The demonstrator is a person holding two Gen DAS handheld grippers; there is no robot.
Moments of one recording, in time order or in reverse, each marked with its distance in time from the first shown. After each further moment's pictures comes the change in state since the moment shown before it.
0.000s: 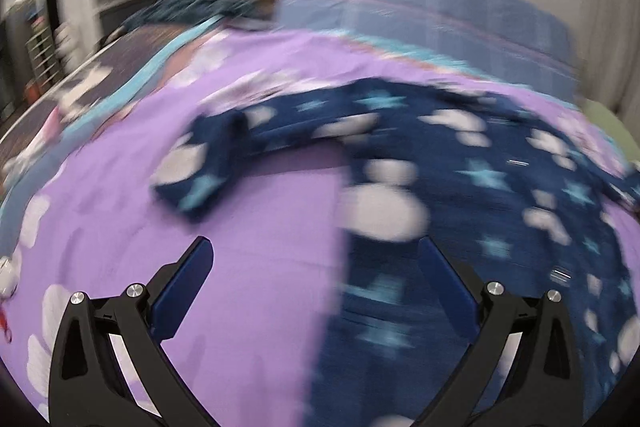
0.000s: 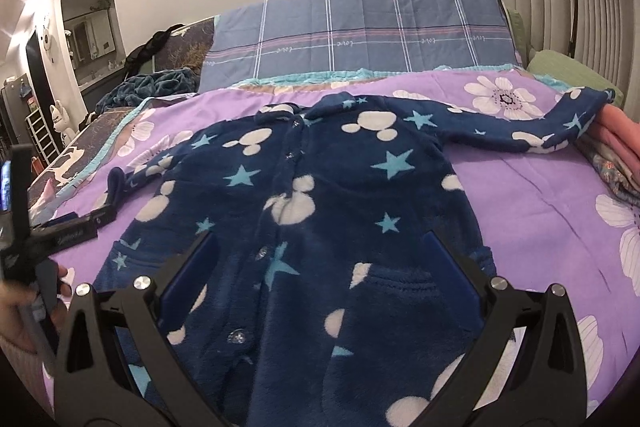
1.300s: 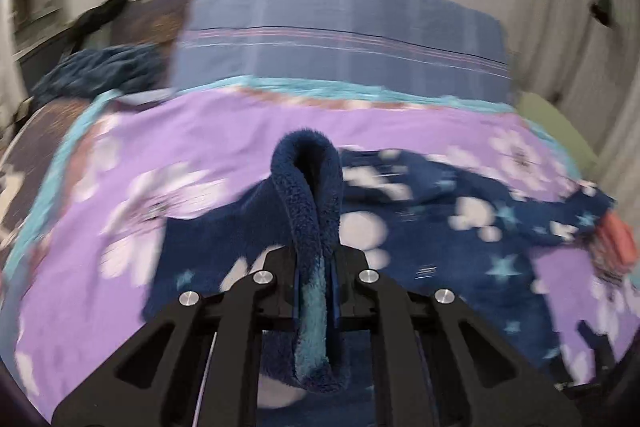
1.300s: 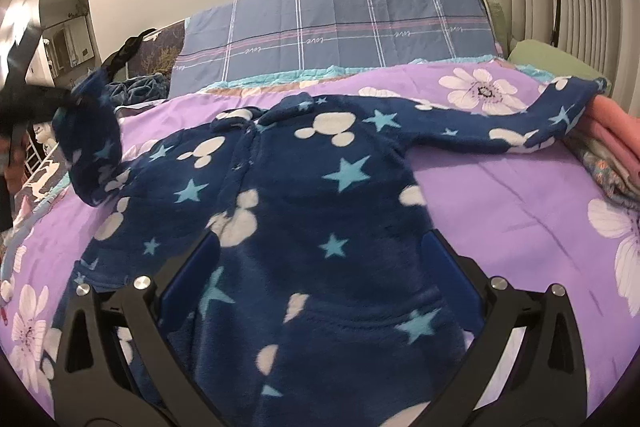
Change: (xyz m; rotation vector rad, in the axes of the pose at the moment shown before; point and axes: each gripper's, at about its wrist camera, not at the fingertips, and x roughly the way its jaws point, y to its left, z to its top) left arm -0.006 -0.128 0.154 0.223 -0.024 -0.334; right arm 0.028 -0.048 0.016 0.035 -0.003 -0.063
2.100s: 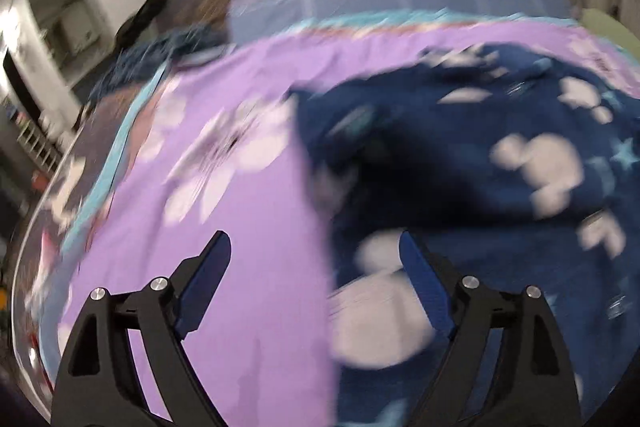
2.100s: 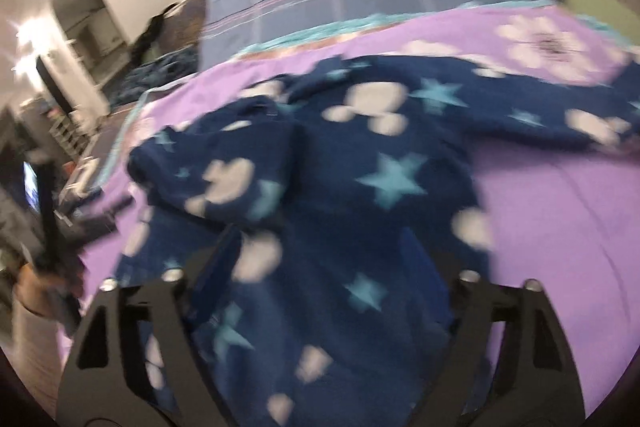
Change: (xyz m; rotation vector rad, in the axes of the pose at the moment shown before) left arm 0.045 0.058 -0.110 0.088 0.140 0.391; right arm 0.104 -0.005 0.060 0.064 0.275 0.327
